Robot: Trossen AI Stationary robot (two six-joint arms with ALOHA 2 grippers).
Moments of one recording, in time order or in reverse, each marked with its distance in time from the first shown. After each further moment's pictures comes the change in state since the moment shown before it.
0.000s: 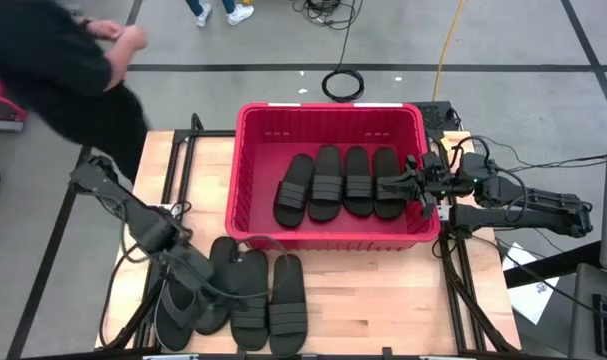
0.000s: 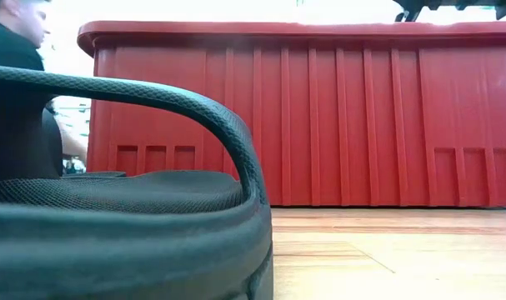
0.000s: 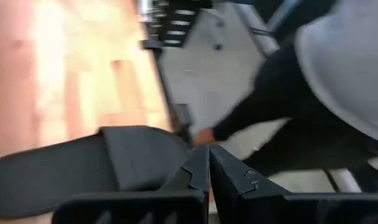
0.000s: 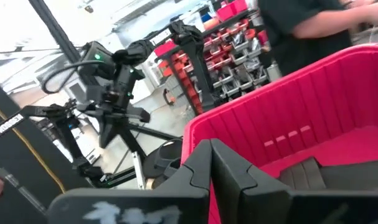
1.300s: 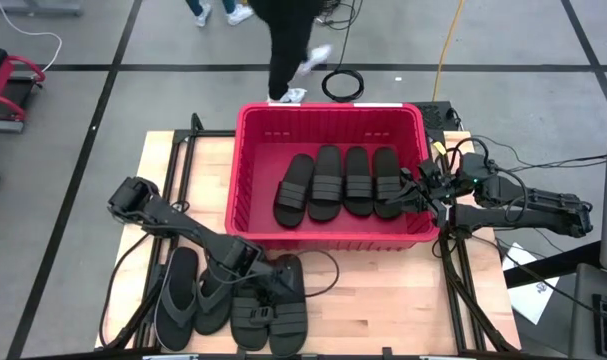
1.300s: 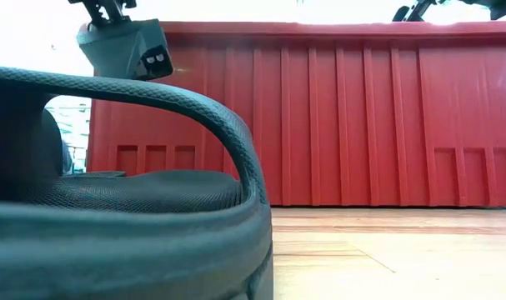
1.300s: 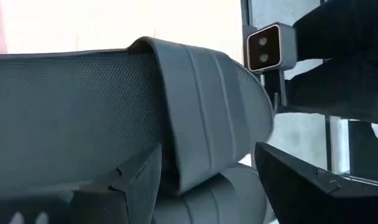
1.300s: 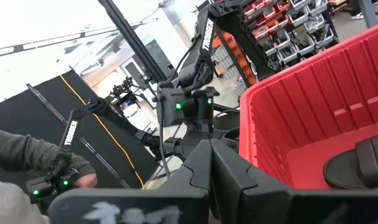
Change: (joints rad) left arm 0.202 0.432 -0.005 0.024 0.284 -0.033; right arm 0.000 0.000 0.000 0.000 -0.251 0.116
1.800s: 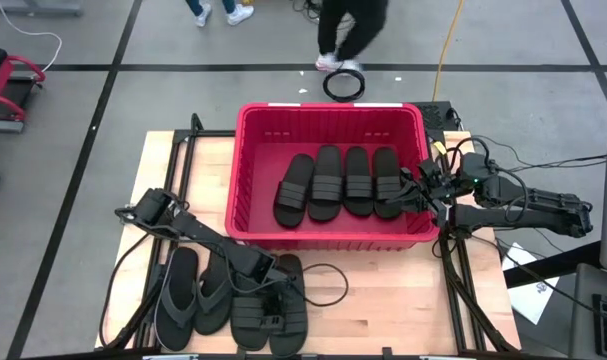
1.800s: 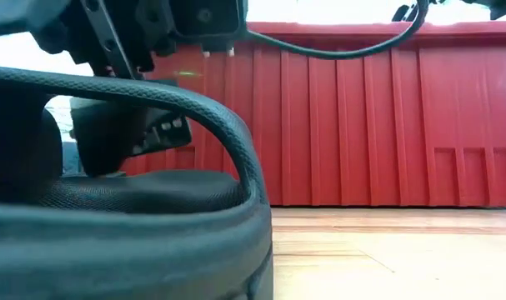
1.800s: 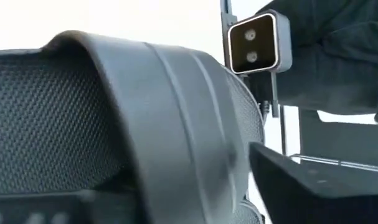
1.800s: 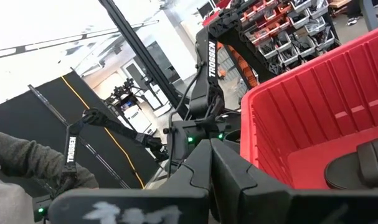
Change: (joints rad) left arm 0.007 0.182 -0.013 0.261 0.211 -0.030; right arm 0.000 0.000 0.000 0.009 0.001 0.001
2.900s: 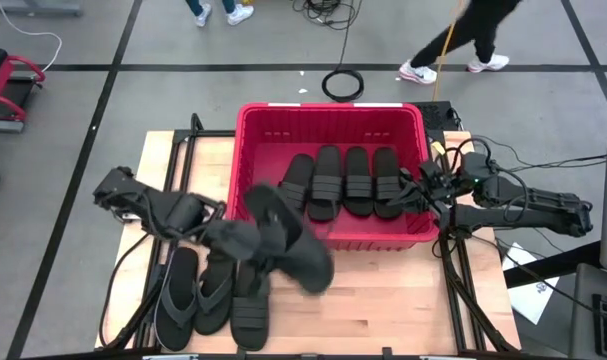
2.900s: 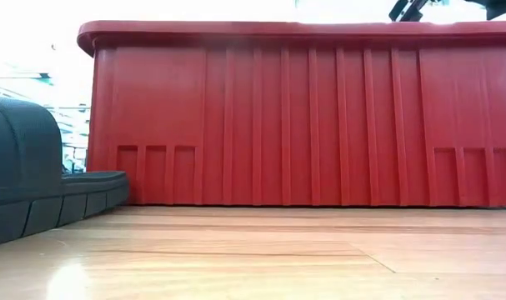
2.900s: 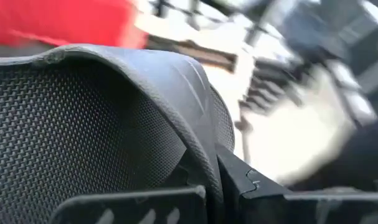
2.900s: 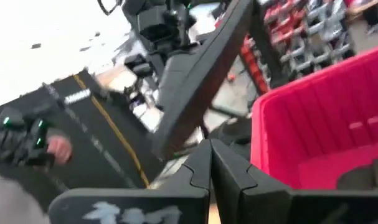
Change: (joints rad) left arm 0.030 -0.338 0.599 -0.610 -0.682 0.107; right arm 0.000 0.022 0.000 0.061 -0.035 -0.010
